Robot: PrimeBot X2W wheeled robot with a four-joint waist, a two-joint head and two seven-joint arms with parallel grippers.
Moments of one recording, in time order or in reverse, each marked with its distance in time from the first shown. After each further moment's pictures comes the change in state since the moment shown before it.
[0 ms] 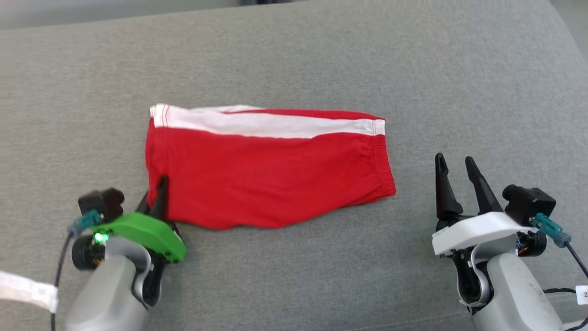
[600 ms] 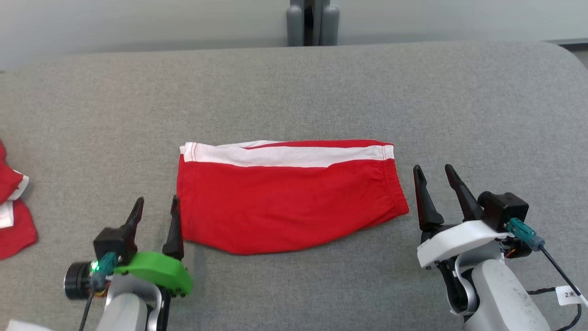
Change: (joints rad) left arm 0.261 -0.109 0.290 -0.285 0.490 0.084 0.000; right arm 0.014 0.000 0.064 0.014 -0.099 0.000 0.000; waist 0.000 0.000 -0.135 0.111
